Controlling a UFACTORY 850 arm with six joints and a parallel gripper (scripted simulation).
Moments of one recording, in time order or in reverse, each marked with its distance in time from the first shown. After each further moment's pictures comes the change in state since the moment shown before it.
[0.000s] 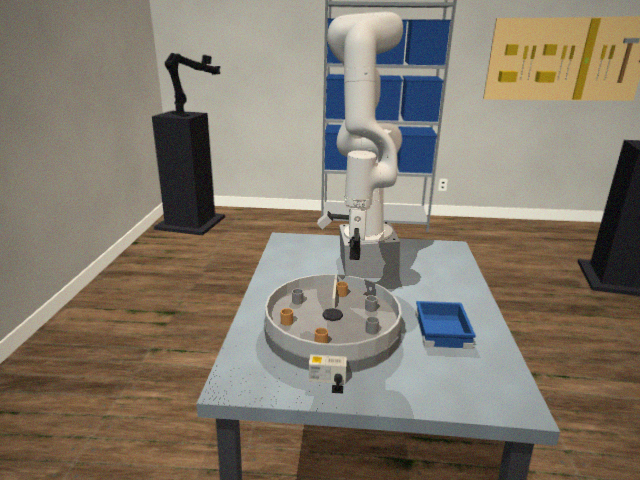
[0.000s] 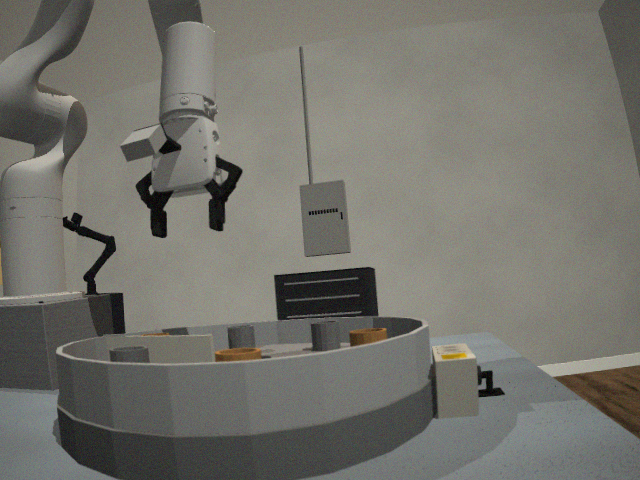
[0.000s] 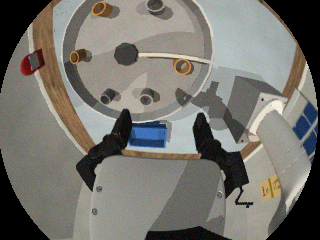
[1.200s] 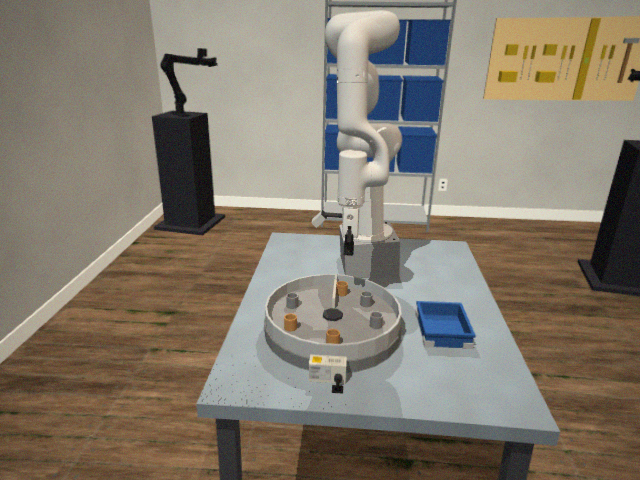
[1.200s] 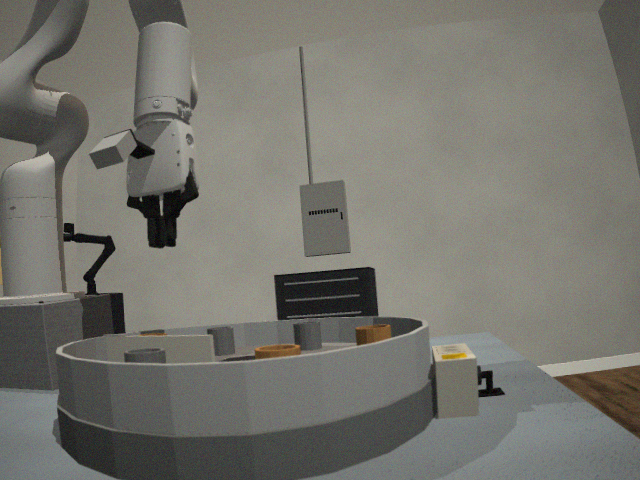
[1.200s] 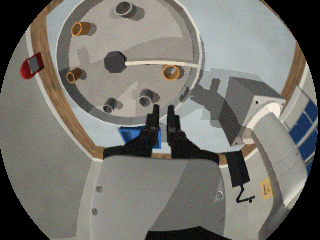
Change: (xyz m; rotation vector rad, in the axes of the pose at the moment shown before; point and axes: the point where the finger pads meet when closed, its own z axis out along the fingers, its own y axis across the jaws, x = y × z) arm 0.018 0.030 0.007 0.001 -0.022 0.023
